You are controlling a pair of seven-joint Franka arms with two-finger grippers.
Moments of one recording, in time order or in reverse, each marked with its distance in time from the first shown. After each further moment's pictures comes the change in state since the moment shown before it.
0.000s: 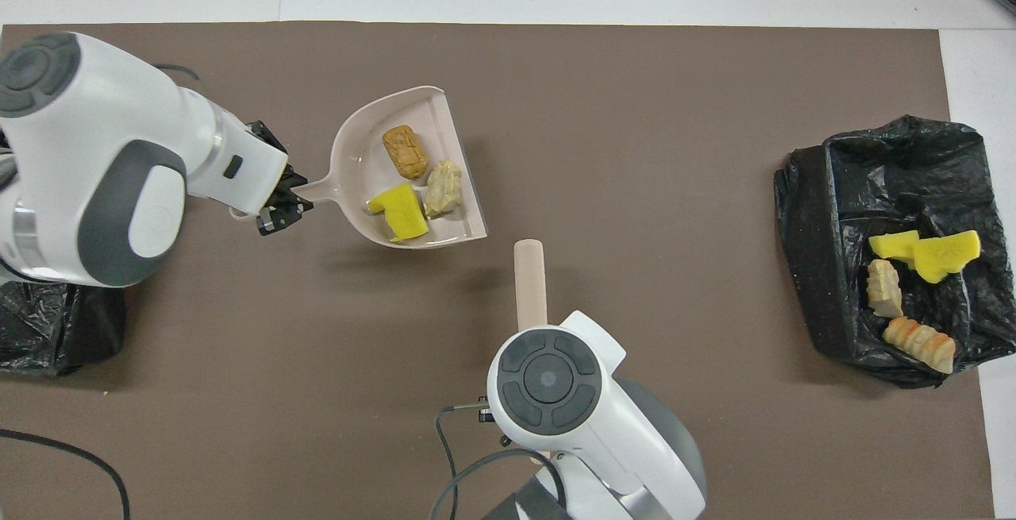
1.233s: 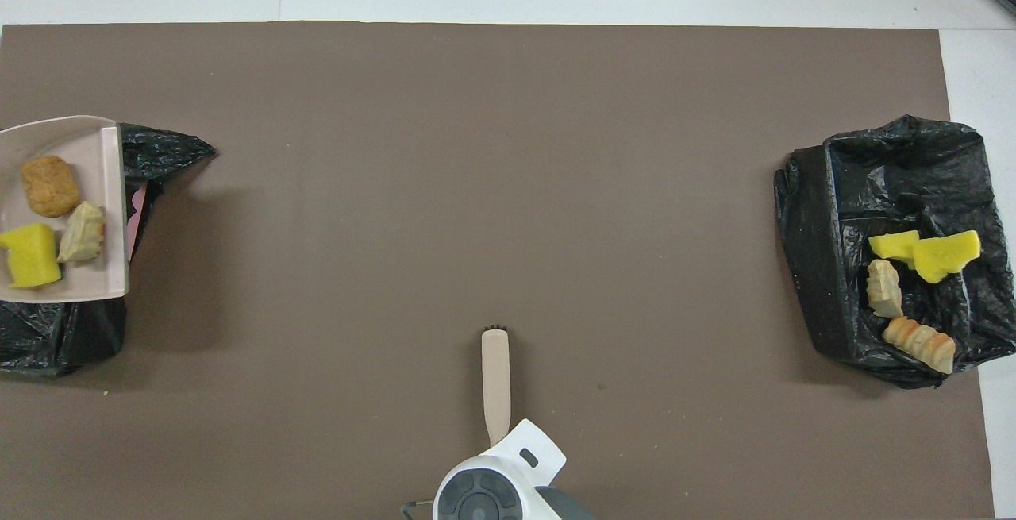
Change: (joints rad) left arm 0.678 0.042 0.016 0.229 0.091 -0.216 0.813; right arm 0.242 -0.005 0.001 -0.274 0.063 0.282 0.171
